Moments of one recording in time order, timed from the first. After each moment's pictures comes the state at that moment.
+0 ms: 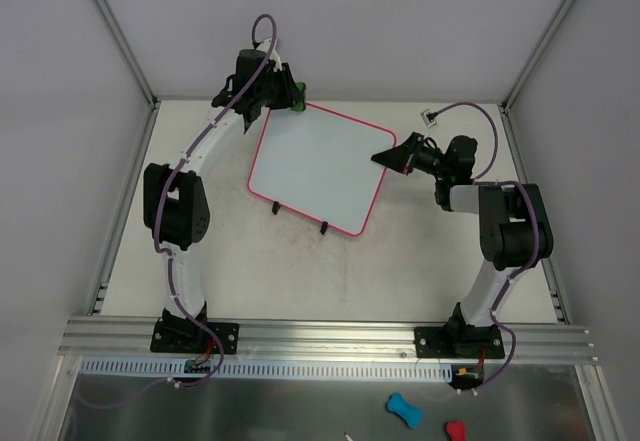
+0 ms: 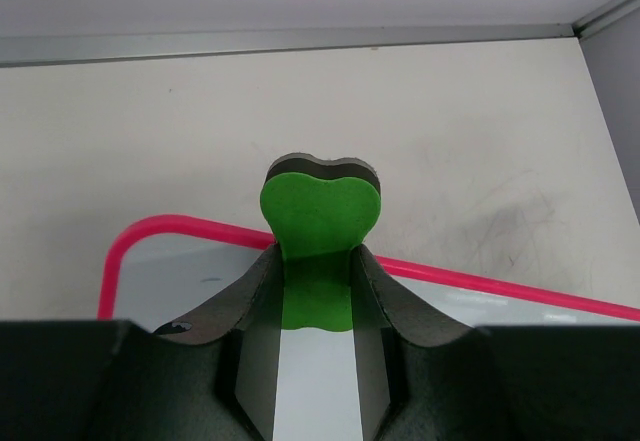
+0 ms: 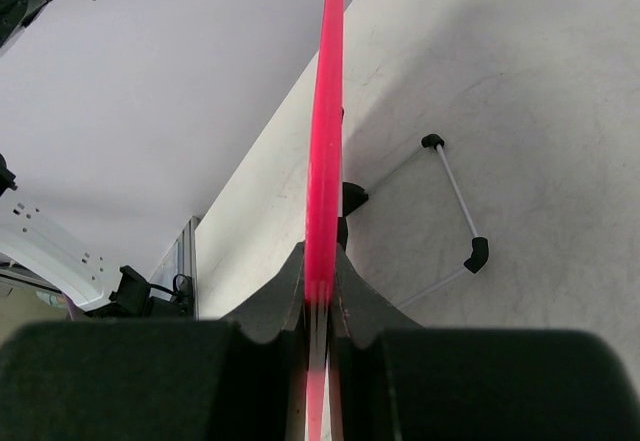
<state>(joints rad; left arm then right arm) -0.30 2.03 1.87 -0.26 0.20 -0.38 0.10 1.84 0.87 1.02 -1.04 0.86</state>
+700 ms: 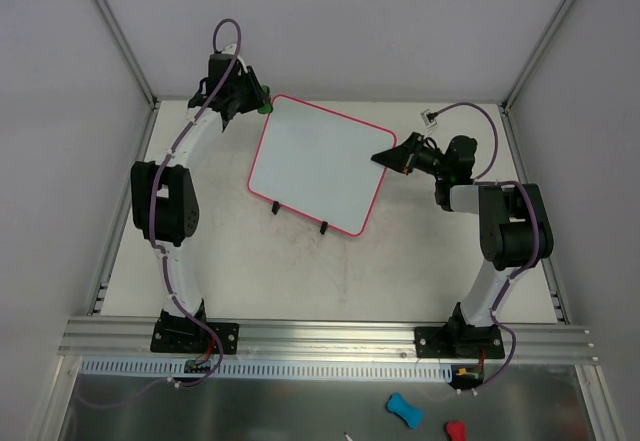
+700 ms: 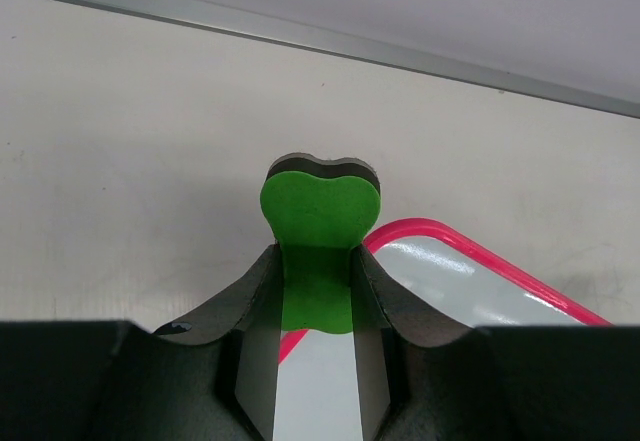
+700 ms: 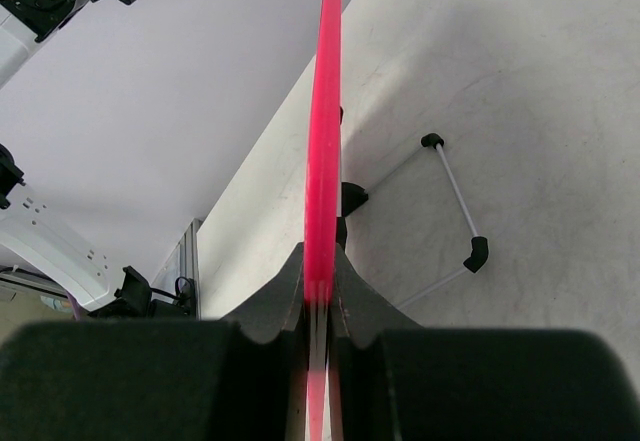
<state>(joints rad) -0.16 2.03 1.80 -0.28 0.12 -0.45 0.10 1.84 0.87 1.00 -1.03 0.87</state>
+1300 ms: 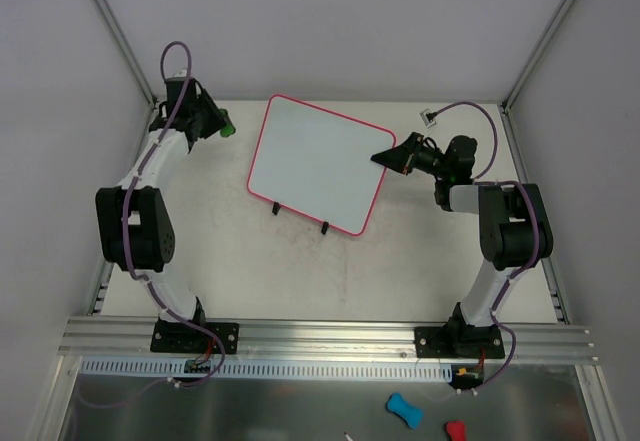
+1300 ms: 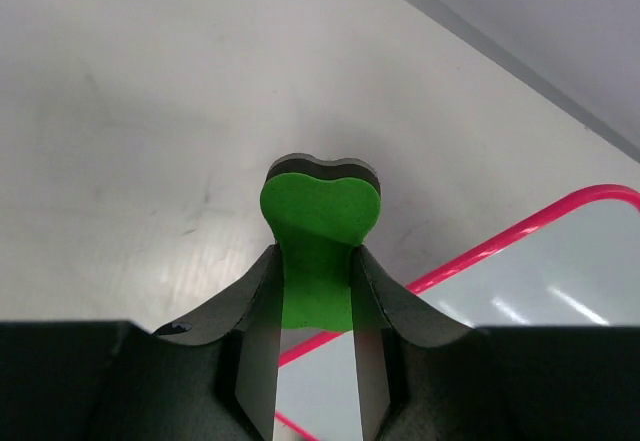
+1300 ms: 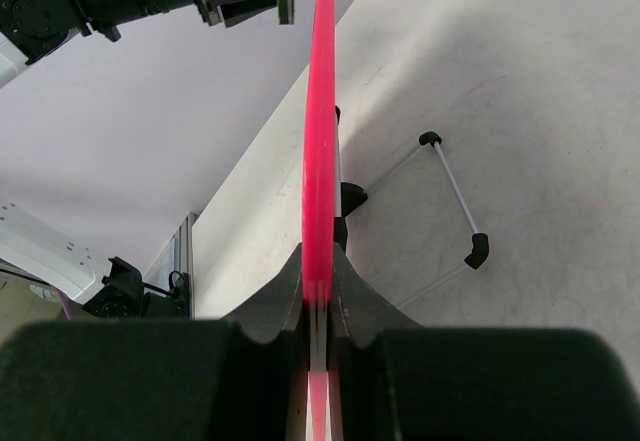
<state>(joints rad) -0.03 1.81 1.49 -0.29 0.08 -0.56 0.10 1.84 0.87 1.02 -1.04 0.85</state>
